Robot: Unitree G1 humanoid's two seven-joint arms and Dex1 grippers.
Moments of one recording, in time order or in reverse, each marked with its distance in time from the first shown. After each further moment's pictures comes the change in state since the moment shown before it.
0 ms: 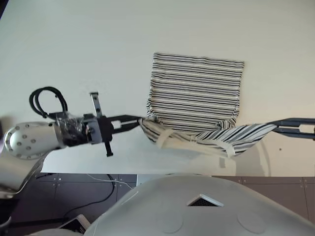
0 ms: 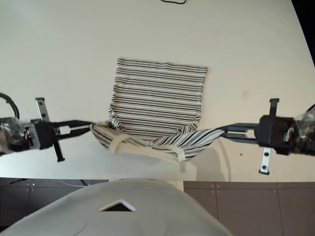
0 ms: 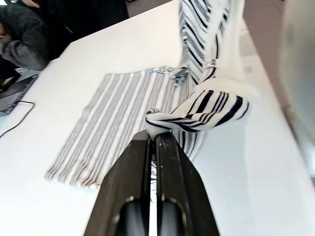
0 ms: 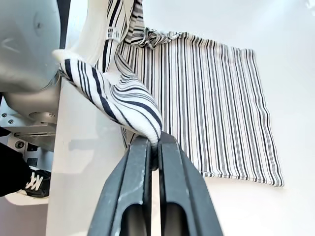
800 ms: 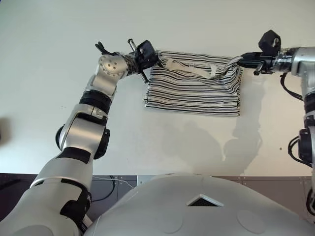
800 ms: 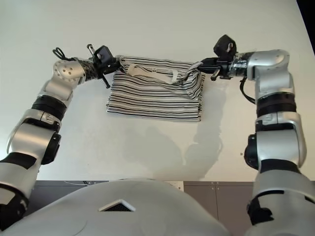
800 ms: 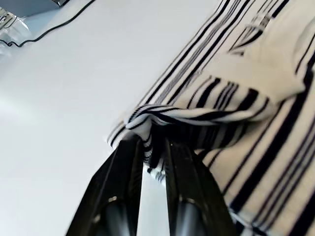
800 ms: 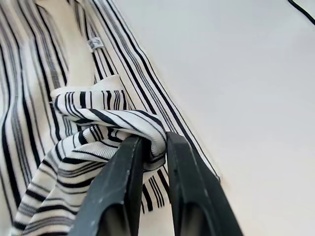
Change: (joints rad) left arm -1.045 -0.792 -0.359 1.595 0.644 -0.140 0.182; right arm -1.206 0.613 0.764 1.456 -0.566 -0.179 -0.204
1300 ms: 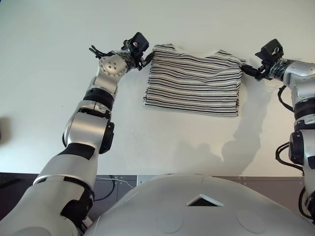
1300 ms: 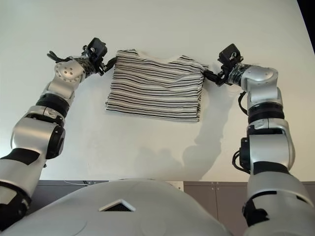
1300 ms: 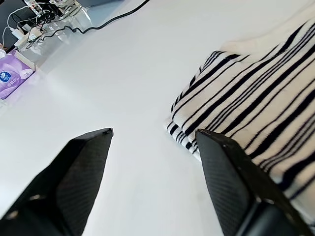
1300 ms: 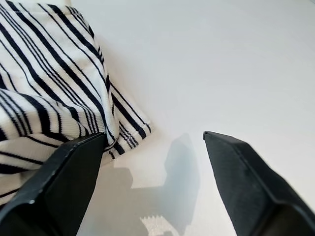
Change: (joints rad) left arm -0.048 -0.048 0.127 0.140 0.051 -0.062 0.179; right arm 0.109 0.014 -0.095 0.008 -0.080 -0.009 -0.306
